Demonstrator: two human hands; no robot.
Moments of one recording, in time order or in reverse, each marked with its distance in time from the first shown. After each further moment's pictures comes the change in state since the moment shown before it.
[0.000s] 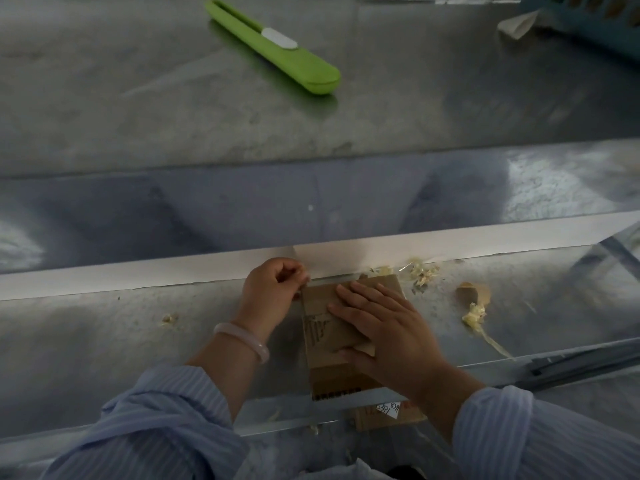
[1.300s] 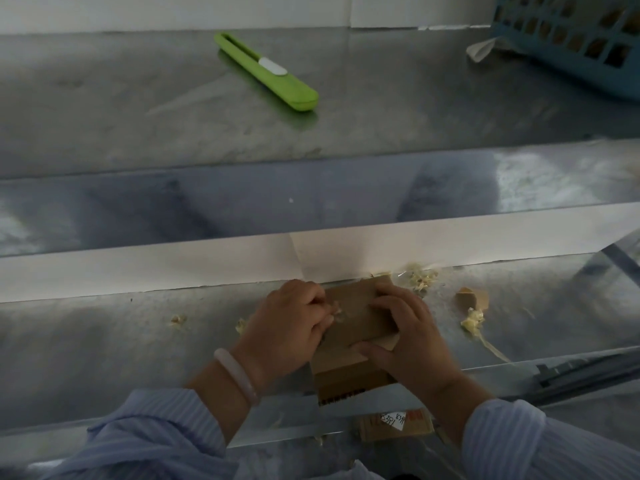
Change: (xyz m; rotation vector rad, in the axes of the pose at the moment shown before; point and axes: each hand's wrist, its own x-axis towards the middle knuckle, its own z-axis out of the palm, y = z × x) left_hand -0.057 0.027 -0.012 0.849 -0.237 0.830; right_hand -0.018 0.008 -0.005 0.272 0.203 0.235
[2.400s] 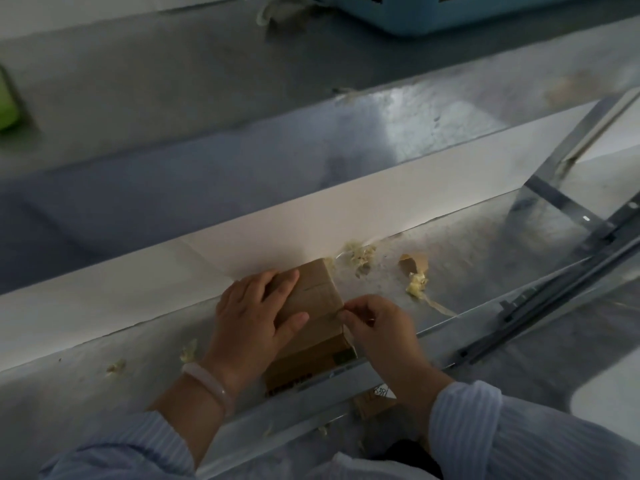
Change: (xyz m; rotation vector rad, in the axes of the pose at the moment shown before) left_hand 0.030 0.018 0.034 0.167 -0.120 -0.127; right_hand -0.026 0.020 -0.005 0.414 0.073 0.730
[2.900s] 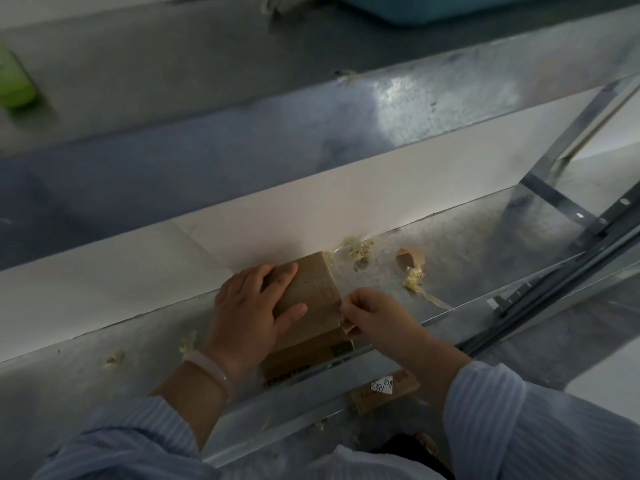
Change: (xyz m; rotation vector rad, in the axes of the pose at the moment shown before) left_hand 0.000 0.001 -0.003 -0.010 -0.041 -0.012; right_hand 0.007 -0.012 -0.018 0.084 -0.340 0.093
